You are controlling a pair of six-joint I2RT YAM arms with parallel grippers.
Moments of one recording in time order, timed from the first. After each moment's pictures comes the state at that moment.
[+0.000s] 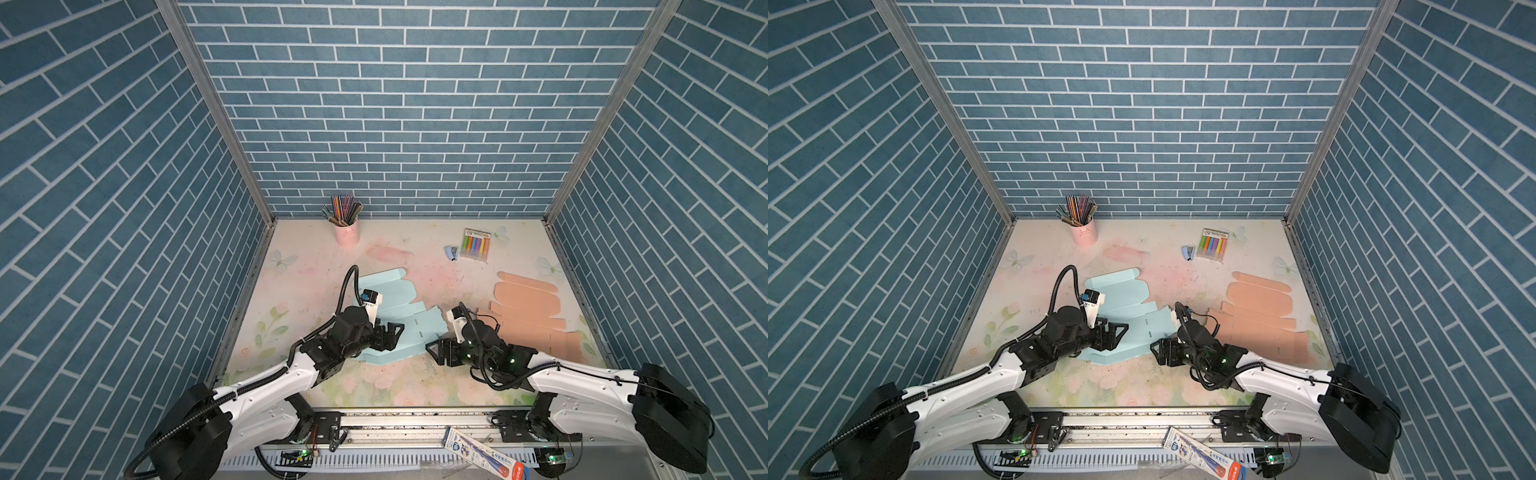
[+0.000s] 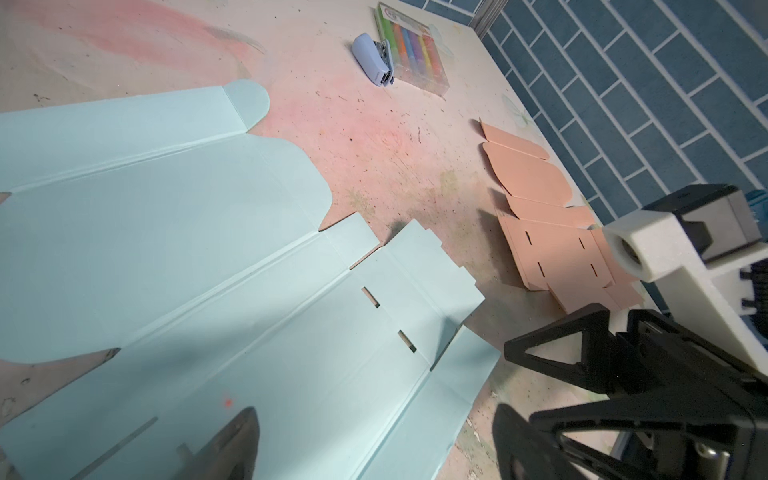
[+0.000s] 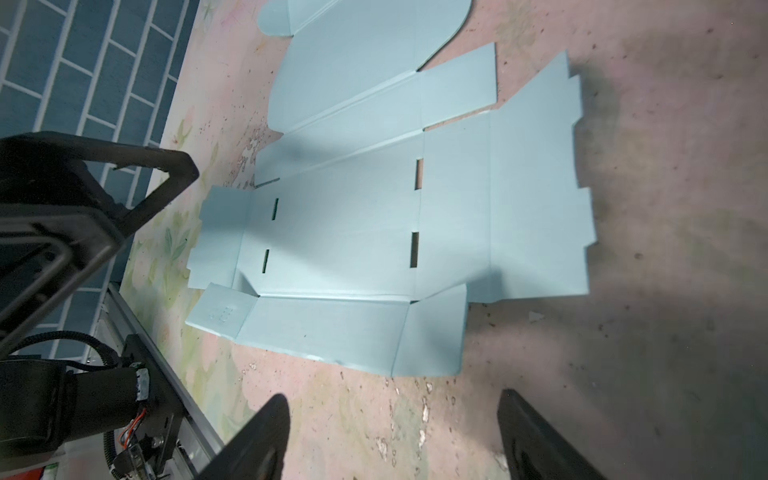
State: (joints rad) left arm -0.75 1.05 0.40 0.10 0.08 -0.53; right arm 0.98 1.13 0.37 0.07 -0.06 0.79
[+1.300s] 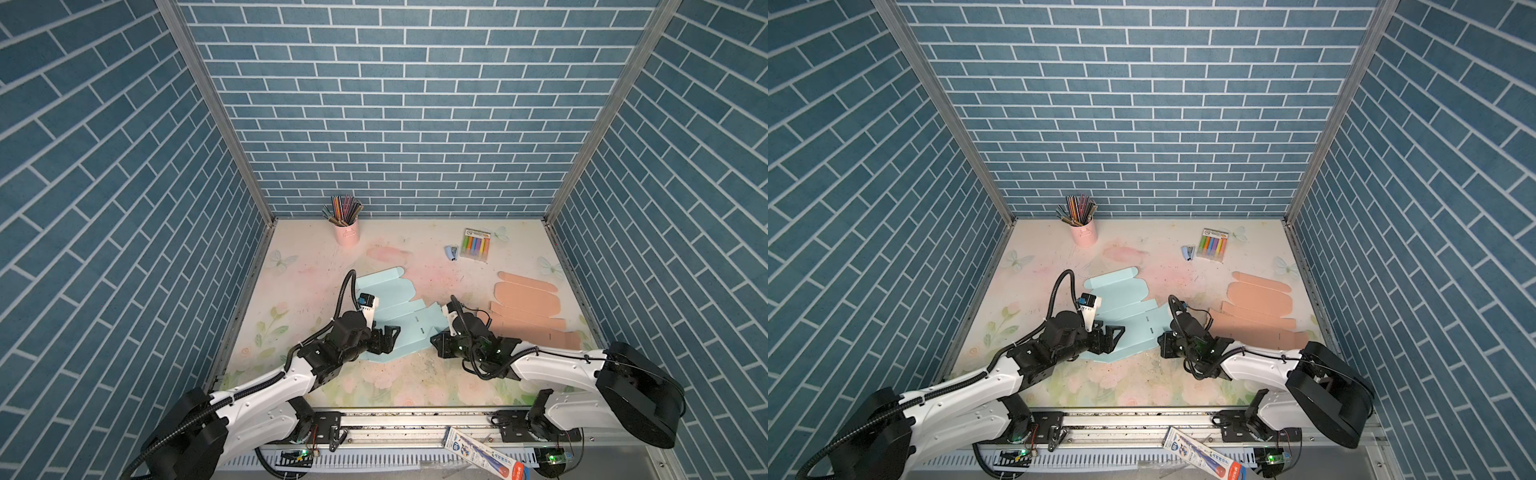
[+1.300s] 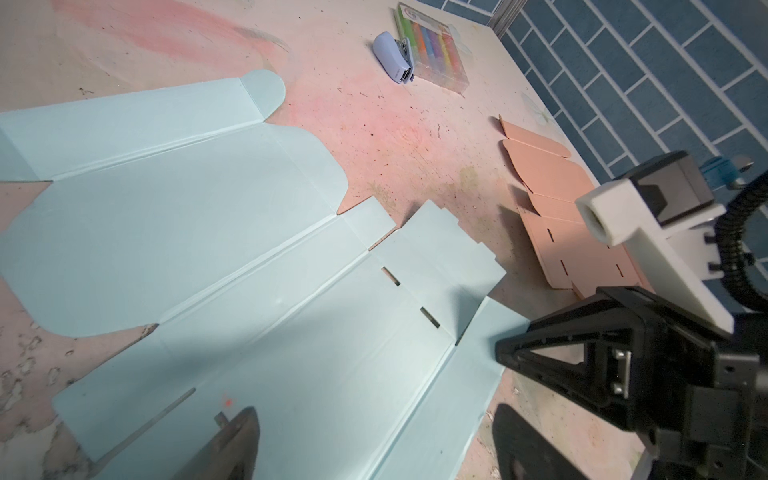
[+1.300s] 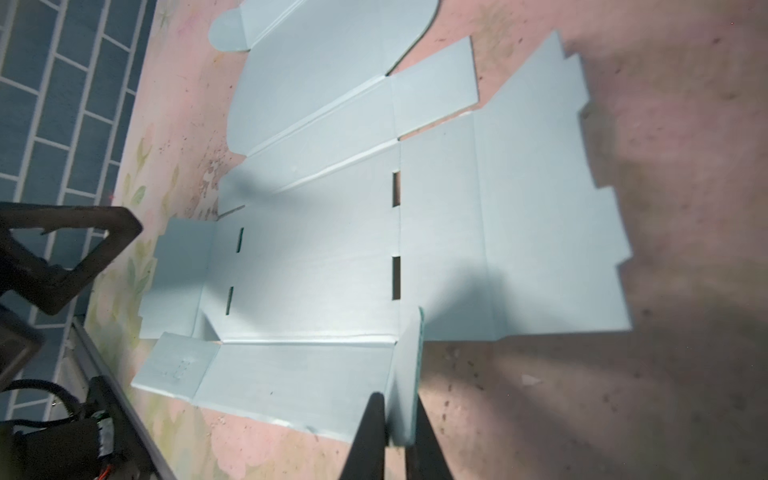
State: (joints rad) left arm -0.76 1.01 0.36 0.09 0.03 -0.52; right arm 0.91 1.31 0.43 0.12 -0.05 0.78
